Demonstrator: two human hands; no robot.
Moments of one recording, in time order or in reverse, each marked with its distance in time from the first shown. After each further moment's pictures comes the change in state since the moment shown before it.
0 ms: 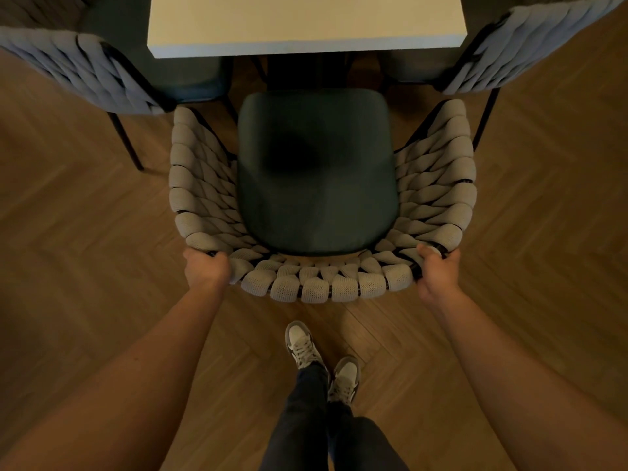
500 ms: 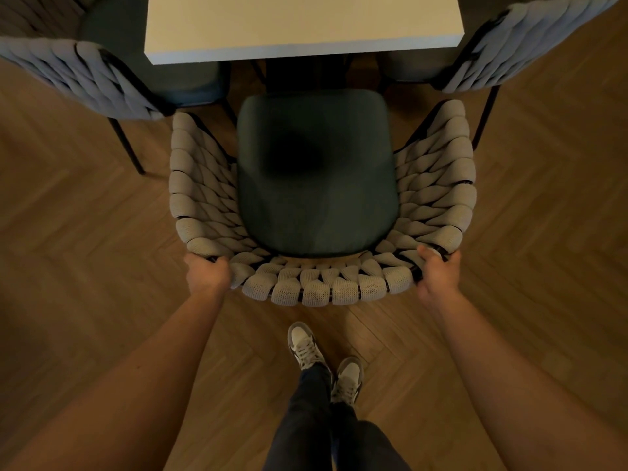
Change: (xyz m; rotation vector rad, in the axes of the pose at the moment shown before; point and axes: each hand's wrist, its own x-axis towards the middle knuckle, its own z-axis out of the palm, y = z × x) left_hand -0.001 0.000 0.000 0.014 -0.025 0.010; right_hand 0.000 -0.001 0.001 0.041 0.034 0.027
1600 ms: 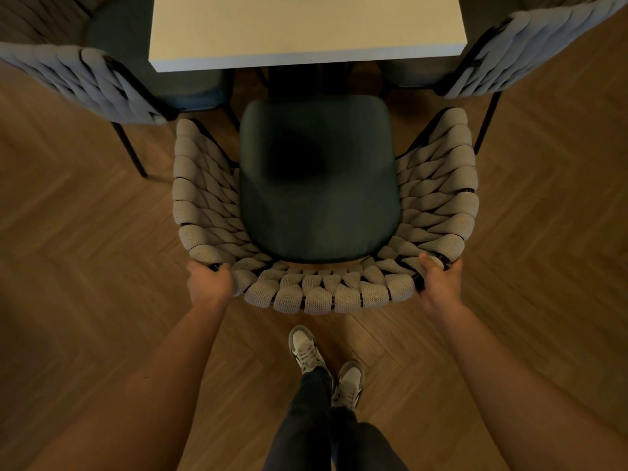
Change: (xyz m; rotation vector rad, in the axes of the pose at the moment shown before) left_hand -0.006 -0.001 -0.004 0.053 0.015 0.053; right_hand 0.012 0.009 -0.009 -0.097 -0.041 -0.029
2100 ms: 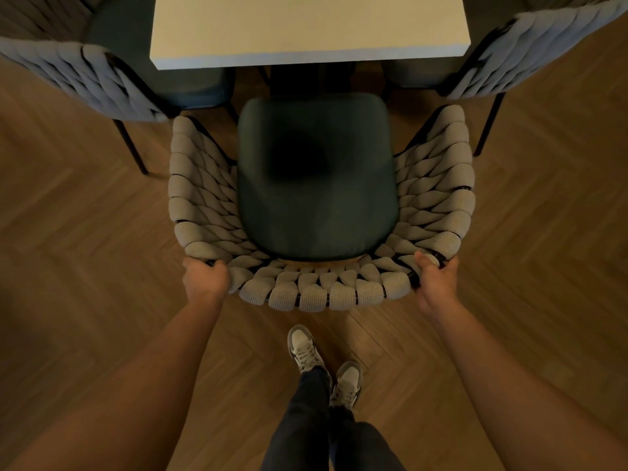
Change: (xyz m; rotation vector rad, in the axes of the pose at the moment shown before) left_hand 0.004 0.007 -0.001 0.056 0.052 -0.003; right_hand 0.005 0.001 0.007 -0.012 -0.023 0.005
